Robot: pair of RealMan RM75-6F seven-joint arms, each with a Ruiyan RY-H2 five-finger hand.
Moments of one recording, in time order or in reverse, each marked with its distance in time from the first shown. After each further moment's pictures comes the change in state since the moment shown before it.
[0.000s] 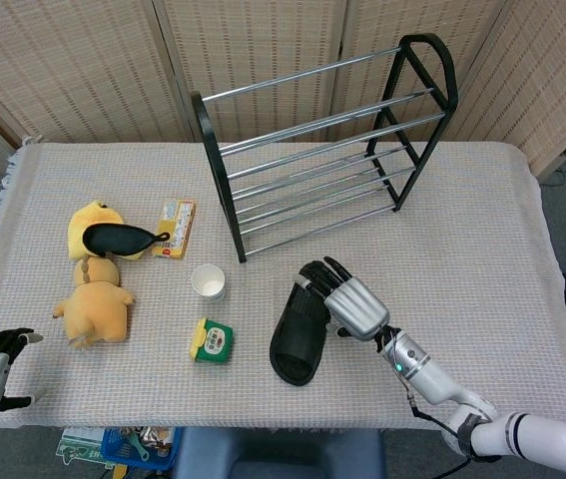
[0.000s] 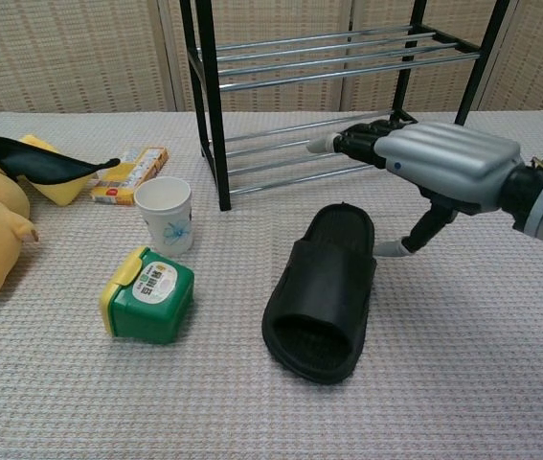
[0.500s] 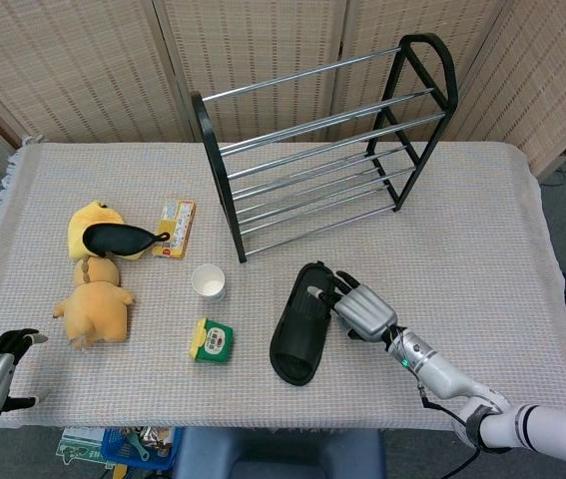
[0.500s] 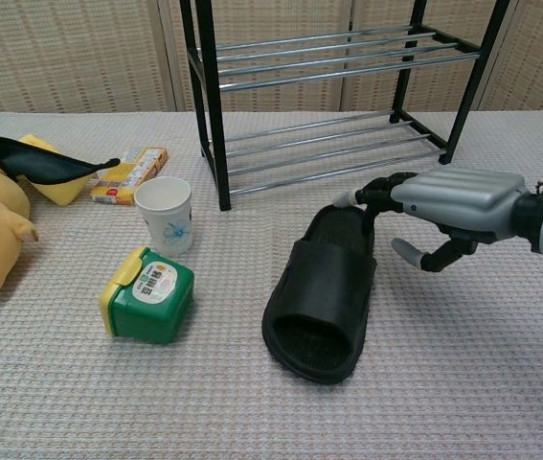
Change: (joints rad) left arm -0.002 0.000 0.003 -0.012 0.003 -0.002 0.013; right arm 0.050 0.050 -0.058 0.006 0.089 -0.172 0.060
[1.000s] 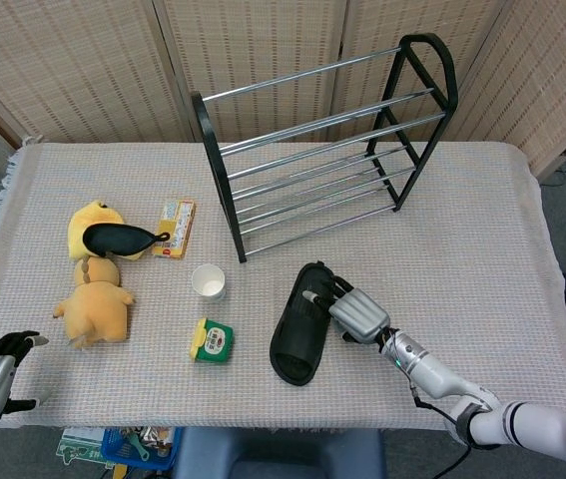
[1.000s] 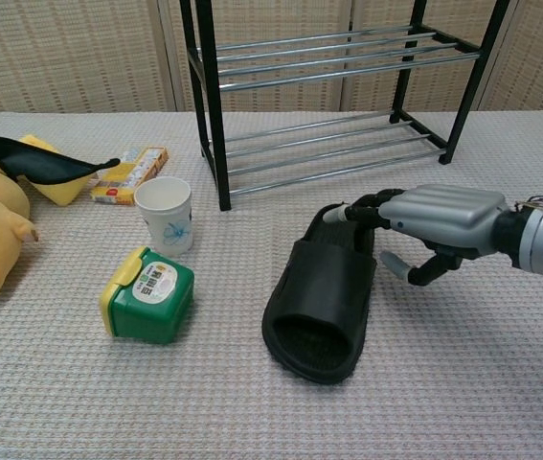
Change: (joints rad) left arm 0.004 -0.001 0.006 -0.006 0.001 0.000 0.004; right arm 0.019 -0.060 -0.024 0.073 -0.001 0.001 0.036
